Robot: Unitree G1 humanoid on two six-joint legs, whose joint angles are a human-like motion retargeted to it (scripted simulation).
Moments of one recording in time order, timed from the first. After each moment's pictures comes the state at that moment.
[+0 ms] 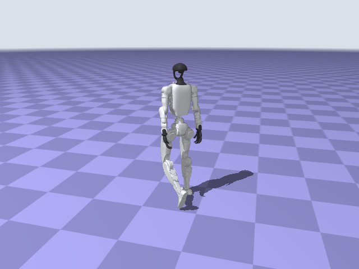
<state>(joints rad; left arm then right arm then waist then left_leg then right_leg) 0.12 0.15 0.33 1.70 0.86 -0.09 -0.15 0.09 -0.16 -0.53 1.60 -0.53 -0.07 0.08 -0.14 -0.02 -0.14 -0.21 -0.04 0.01 0.87 0.39 -0.05 -0.22 -0.08 0.03 0.09 0.00 -0.02</state>
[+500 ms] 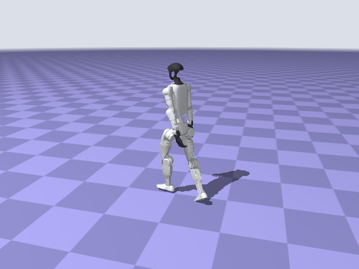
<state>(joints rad) 0.21 0.04 0.44 1.65 0.80 -0.15 -0.15 -0.01 -0.17 -0.48 1.48 -0.65 -0.09 0.02 0.11 -0.11 -0.14 -0.49 -0.12 0.37 0.15 0.02 0.26 0.13 0.00 -0.25 0.15 0.13 0.13</state>
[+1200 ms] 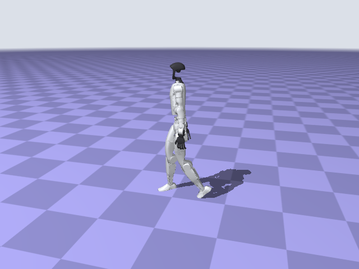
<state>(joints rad) 0.11 0.10 0.34 1.57 0.79 -0.21 -0.05 0.15 -0.20 -0.56 1.61 -0.62 -0.04 0.01 -0.15 0.13 -0.12 0.05 -0.19 -0.30 0.42 0.23 -0.03 -0.31 0.00 0.26 0.16 0.02 0.07</state>
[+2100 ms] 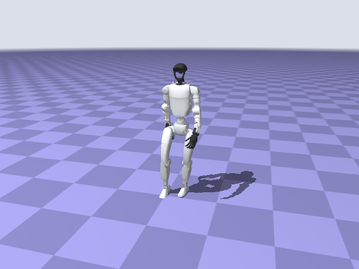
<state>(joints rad) -0.15 0.14 0.21 1.26 0.67 -0.32 -0.17 0.24 -0.13 -0.50 1.67 -0.73 -0.10 0.09 -0.03 0.07 -0.16 -0.09 -0.14 -0.04 0.14 -0.19 0.26 -0.36 -0.02 -0.02 0.38 0.12 0.07</state>
